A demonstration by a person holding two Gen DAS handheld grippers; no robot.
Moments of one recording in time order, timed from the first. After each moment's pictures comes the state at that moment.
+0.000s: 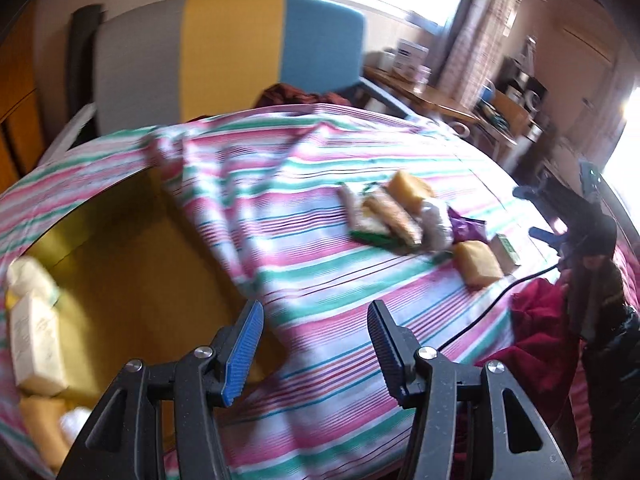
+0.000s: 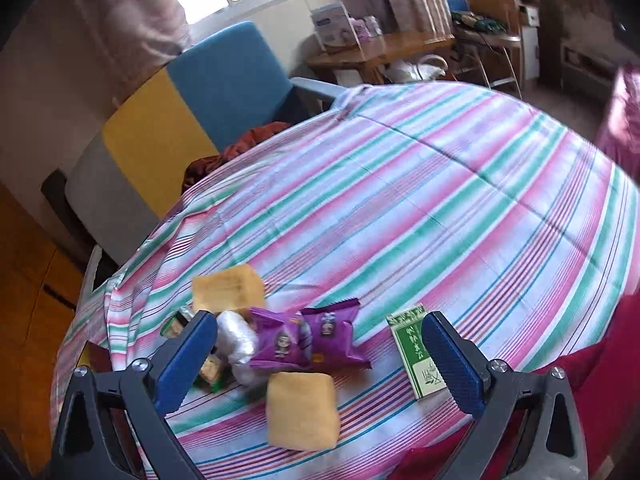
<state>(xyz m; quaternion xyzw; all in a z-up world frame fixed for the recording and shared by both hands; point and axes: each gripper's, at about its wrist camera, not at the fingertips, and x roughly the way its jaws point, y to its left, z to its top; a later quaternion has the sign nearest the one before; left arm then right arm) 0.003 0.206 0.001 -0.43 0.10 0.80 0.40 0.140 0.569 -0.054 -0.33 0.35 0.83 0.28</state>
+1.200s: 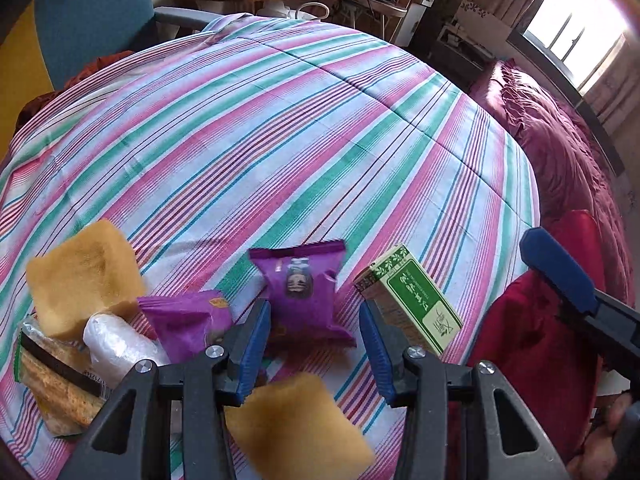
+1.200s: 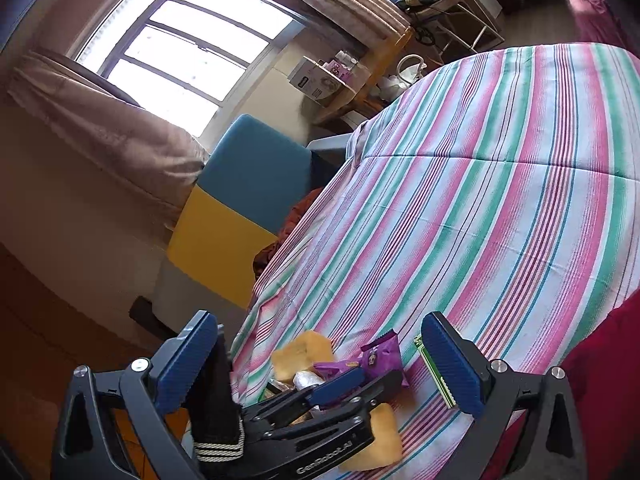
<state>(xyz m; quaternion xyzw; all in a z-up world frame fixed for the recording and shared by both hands) 0.070 0.548 -0.076 -0.49 0.27 0.63 0.54 0.202 0.591 -0.061 -0.11 0.51 0.83 0.22</state>
